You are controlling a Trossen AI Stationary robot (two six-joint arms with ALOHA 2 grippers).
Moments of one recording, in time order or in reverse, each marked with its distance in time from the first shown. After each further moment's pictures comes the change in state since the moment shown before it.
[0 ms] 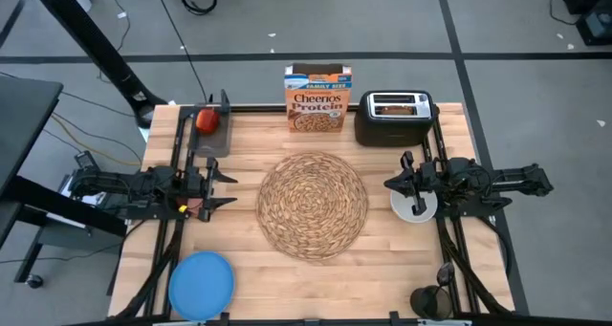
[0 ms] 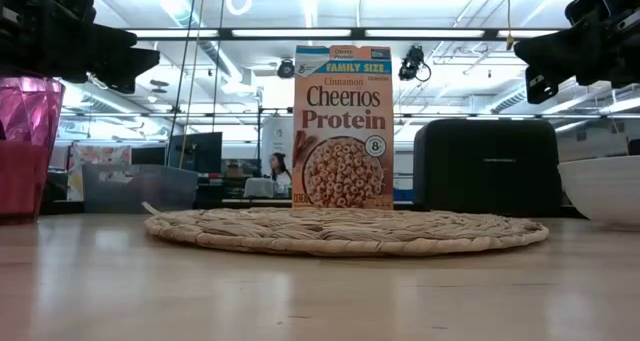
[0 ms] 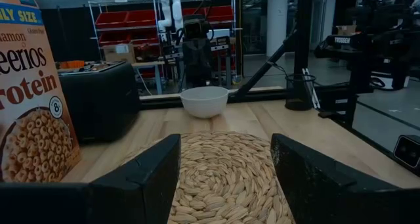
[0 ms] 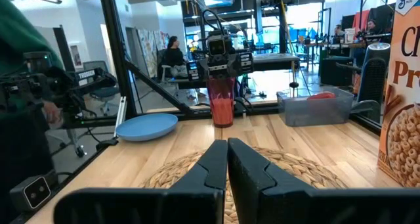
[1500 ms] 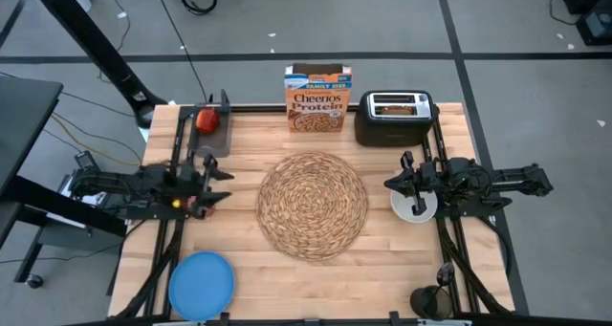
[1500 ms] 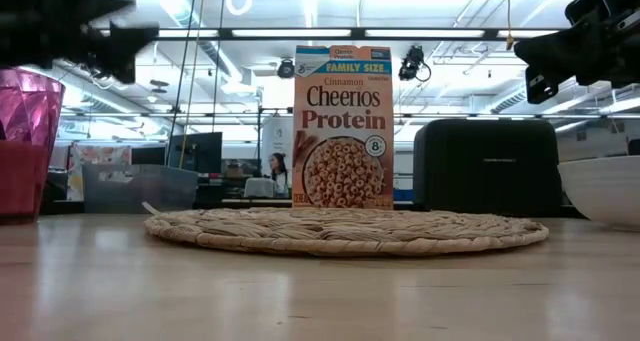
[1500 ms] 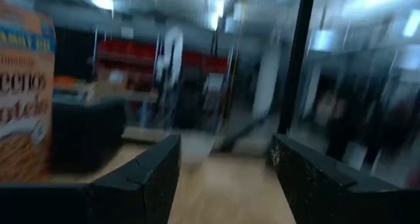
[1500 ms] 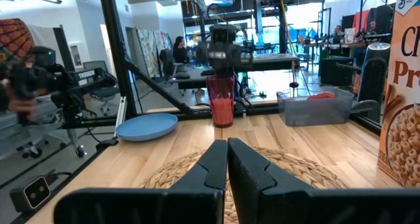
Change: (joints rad) left arm 0.000 0.000 0.000 0.232 -0.002 -0.222; right arm 0.000 0.000 0.000 0.000 0.000 0.000
